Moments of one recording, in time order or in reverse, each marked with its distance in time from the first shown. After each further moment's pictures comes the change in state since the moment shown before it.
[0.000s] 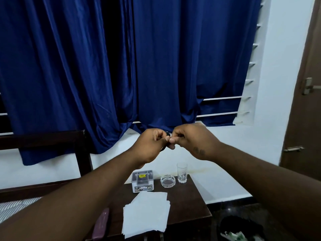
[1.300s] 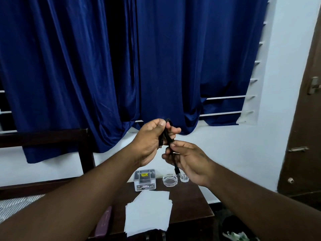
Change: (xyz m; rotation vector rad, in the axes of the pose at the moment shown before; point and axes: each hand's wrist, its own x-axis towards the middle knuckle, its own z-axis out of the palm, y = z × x) left_hand -0.002 0.012 -0.002 -0.633 0.024 -0.009; right_hand -0.022 -0.014 0.069 1.540 -0.077 0.442
